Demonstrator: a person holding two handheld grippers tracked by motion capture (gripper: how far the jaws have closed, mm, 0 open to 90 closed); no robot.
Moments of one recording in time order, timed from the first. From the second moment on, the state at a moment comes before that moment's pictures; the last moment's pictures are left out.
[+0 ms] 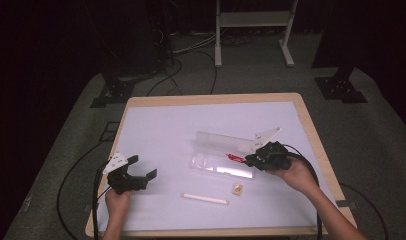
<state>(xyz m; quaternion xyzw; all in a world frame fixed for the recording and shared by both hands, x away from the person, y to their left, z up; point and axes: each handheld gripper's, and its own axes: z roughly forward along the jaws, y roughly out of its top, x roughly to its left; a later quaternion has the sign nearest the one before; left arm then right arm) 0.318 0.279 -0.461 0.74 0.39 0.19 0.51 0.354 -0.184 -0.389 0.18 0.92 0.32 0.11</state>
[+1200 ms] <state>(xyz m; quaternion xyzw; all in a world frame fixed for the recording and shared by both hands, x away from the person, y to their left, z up) 0.318 0.279 -0.461 0.74 0.39 0.19 0.52 0.376 -0.149 -0.398 0.17 0.93 0.32 0.09</state>
